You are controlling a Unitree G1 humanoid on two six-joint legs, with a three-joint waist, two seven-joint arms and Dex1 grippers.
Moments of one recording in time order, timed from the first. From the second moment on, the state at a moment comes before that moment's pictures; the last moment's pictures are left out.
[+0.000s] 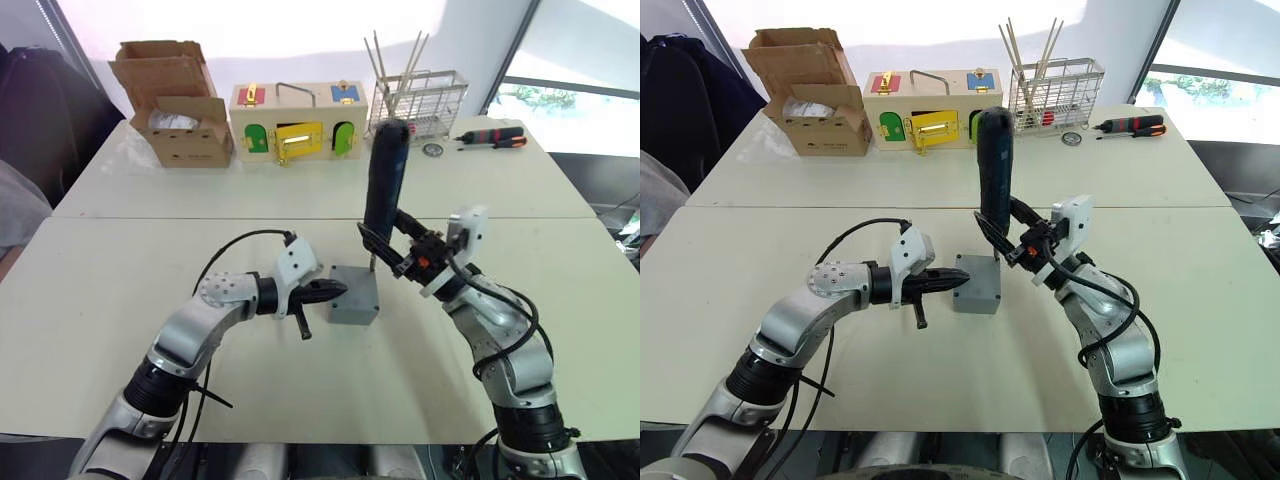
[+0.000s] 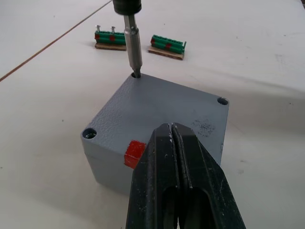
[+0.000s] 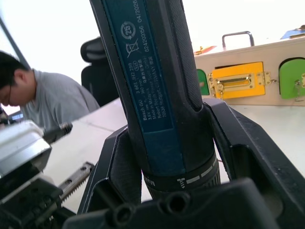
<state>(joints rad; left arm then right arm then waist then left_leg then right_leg) -0.39 0.43 -0.31 -0.25 -0.31 0.61 -0.83 -0.17 -0.29 0.00 -0.35 0.38 0.24 0.52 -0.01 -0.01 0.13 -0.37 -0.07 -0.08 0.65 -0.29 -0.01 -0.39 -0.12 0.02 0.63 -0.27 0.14</state>
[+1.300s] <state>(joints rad) -0.39 0.44 -0.33 -0.26 -0.27 0.60 -0.84 -0.13 -0.23 0.02 -0.32 0.36 0.16 0.51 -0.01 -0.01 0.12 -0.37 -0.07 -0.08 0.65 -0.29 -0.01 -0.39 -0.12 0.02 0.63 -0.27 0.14</state>
